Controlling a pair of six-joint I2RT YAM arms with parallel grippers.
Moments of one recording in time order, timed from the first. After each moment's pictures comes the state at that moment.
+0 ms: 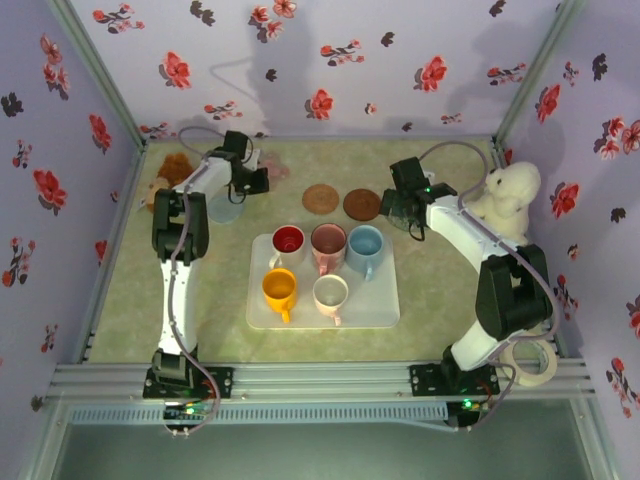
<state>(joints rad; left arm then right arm) -0.21 2.40 1.95 -0.68 0.32 -0.20 0.35 1.62 1.22 -0.66 0.30 0.55</state>
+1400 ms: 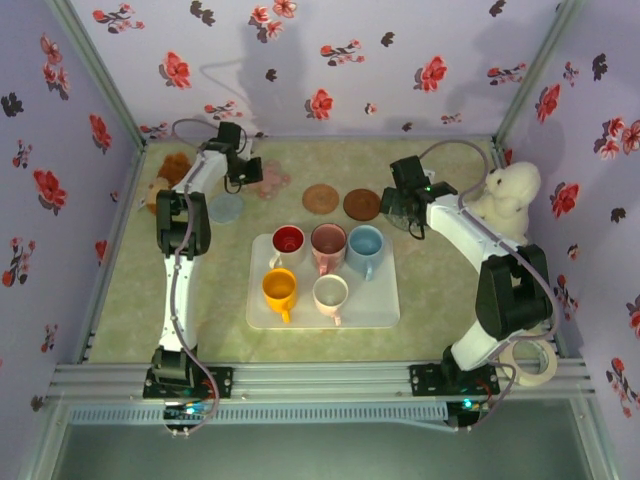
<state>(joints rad) -0.17 2.55 2.22 -0.75 0.29 -0.22 0.35 1.62 1.24 -0.66 0.30 0.55</state>
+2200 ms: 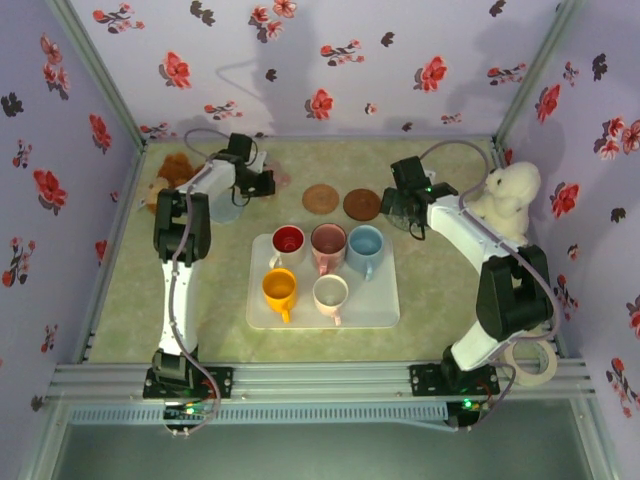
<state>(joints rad) -0.23 2.39 1.91 -0.63 0.38 -0.19 0.35 1.61 1.23 -0.66 0.30 0.55</state>
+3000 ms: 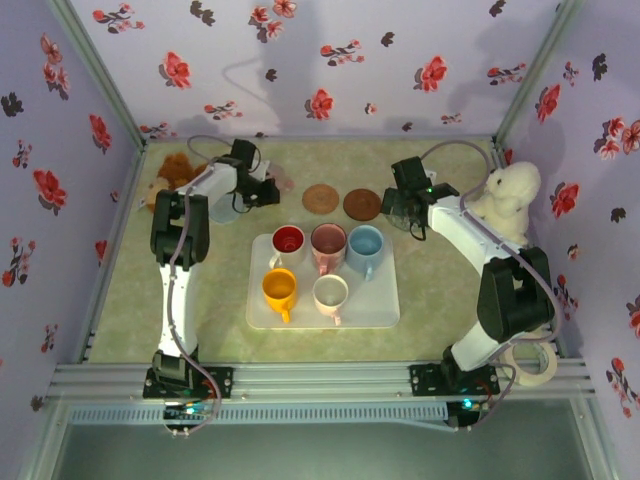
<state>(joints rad) -0.25 2.32 1.82 -0.69 0.42 -0.24 0.35 1.60 1.22 -0.66 0.30 0.55</state>
